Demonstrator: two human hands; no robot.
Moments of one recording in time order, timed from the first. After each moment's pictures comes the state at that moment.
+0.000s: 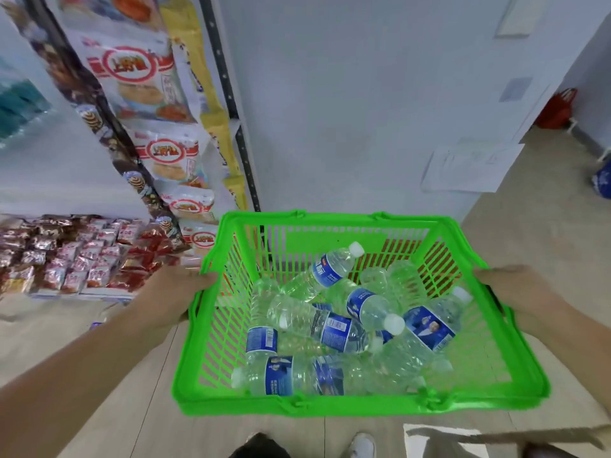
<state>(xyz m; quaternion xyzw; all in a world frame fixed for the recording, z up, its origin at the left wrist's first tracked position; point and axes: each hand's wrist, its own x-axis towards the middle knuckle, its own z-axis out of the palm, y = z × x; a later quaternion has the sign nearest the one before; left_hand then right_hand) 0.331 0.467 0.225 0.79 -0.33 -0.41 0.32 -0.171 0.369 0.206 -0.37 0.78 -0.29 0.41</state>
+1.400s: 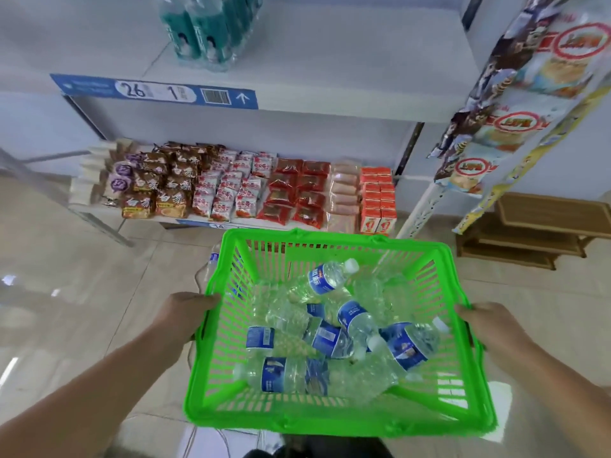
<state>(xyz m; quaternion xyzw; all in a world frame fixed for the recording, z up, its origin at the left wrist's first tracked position) 0.870 0.730 0.116 0.83 -0.13 -0.43 0.34 0.399 0.625 0.078 -0.44 0.79 -0.11 0.41</state>
